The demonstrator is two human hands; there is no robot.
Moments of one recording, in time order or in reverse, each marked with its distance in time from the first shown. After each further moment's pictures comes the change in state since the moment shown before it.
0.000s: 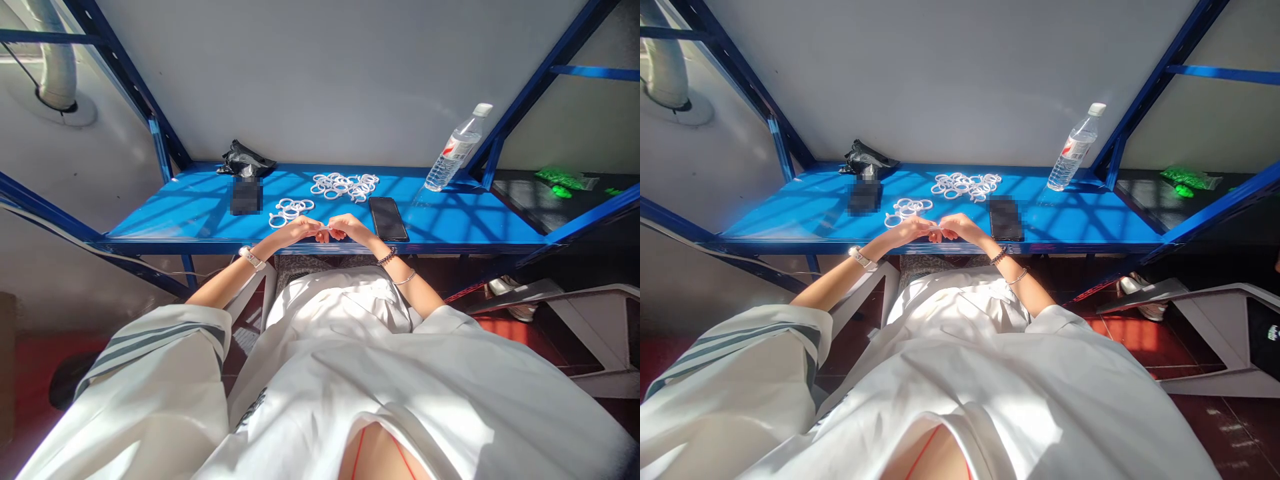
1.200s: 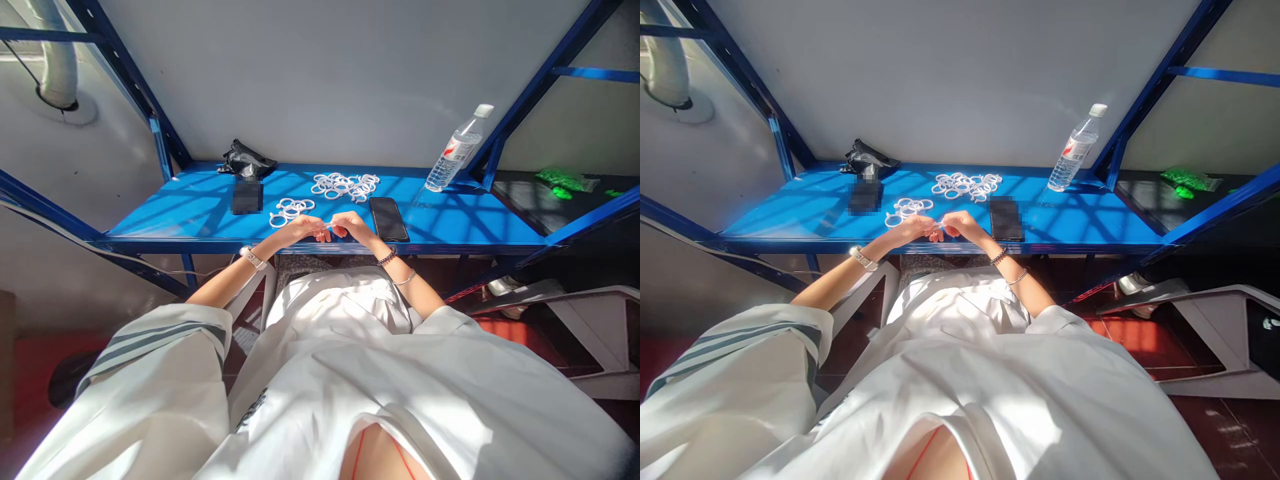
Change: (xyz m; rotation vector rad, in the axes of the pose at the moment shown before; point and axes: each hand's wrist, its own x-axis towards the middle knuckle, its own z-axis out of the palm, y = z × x) left_hand 0.003 -0.004 0.004 -0.041 0.048 0.052; right_hand -0.001 0.001 0.001 0.031 0.116 -0.045
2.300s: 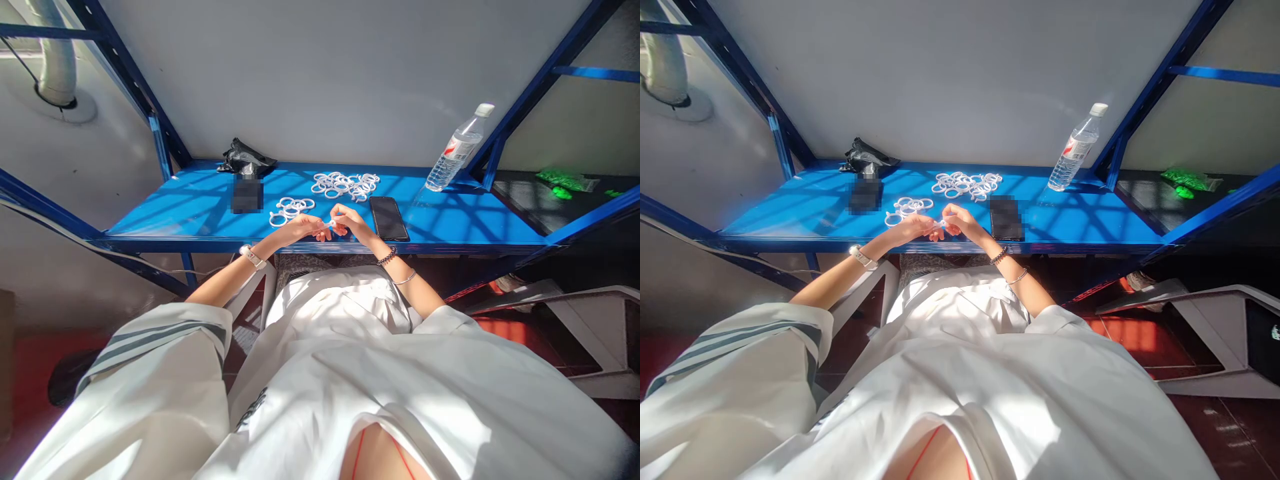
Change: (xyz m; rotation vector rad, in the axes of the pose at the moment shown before) left_hand -0.002 0.003 0.001 0.050 -0.008 0.000; right_hand -0.001 -0.003 0.001 0.150 0.026 0.022
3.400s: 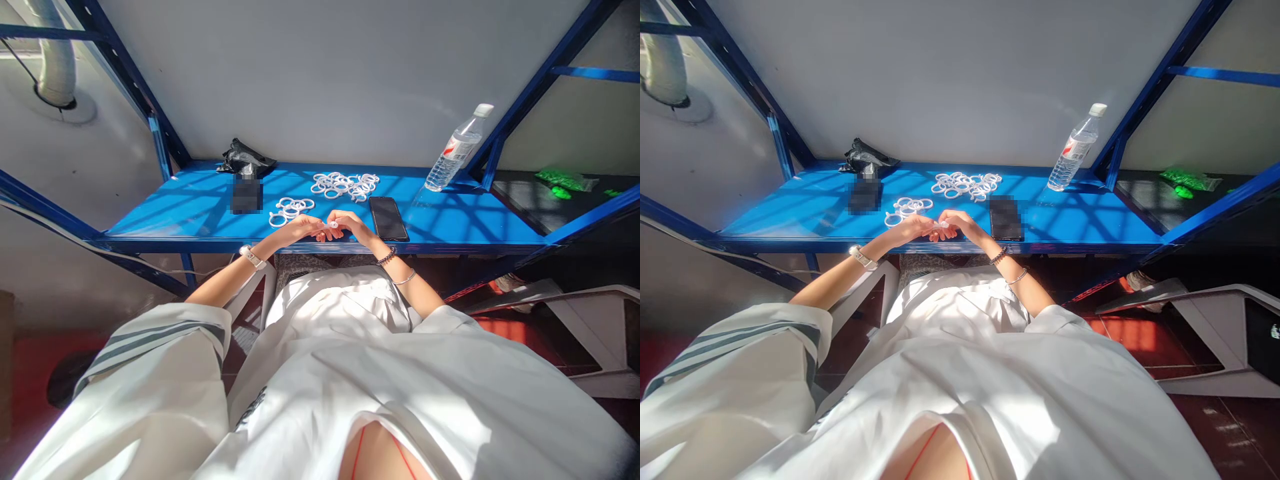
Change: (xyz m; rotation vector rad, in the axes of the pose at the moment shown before) left_hand 0.001 -0.007 -0.003 0.049 0.007 -0.001; right_hand -0.001 -0.005 0.000 -0.039 -0.074 0.056
